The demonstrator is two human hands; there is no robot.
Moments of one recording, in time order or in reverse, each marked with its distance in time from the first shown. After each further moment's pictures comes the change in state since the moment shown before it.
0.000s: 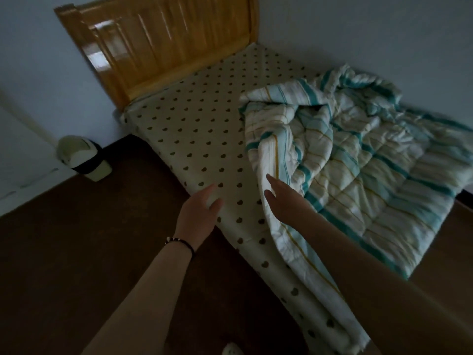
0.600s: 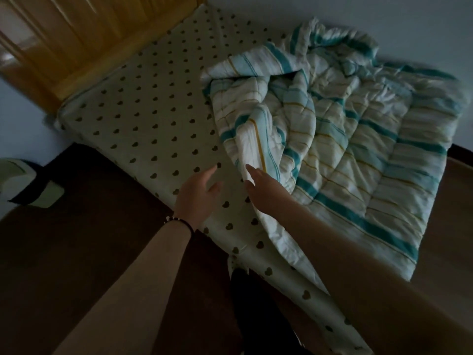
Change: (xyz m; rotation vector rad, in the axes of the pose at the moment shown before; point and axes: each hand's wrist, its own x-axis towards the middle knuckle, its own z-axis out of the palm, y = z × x) left_hand 0.187 -0.020 0.068 0.078 -0.165 0.205; right_hand 0.142 0.030 0.043 0.022 -0.002 0.109
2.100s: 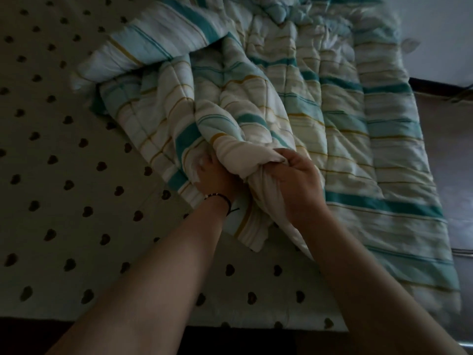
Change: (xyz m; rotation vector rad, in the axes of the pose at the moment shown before) left_hand 0.422 -0.063 0.219 0.190 -0.291 0.144; right_hand 0.258 0.036 -0.016 1.004 0.828 0.451
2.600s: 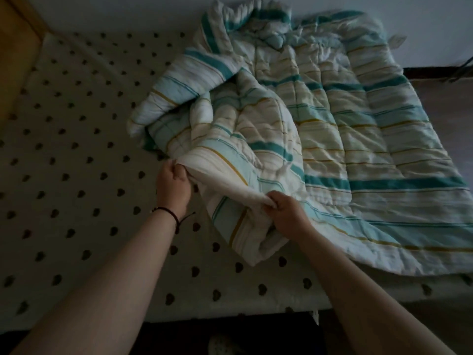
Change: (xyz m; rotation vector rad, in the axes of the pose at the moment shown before) left_hand -0.026 -0.110 -0.242 -0.460 0.223 0.108; right_hand -0.075 0.032 0.106 -0.557 -0.100 0.029
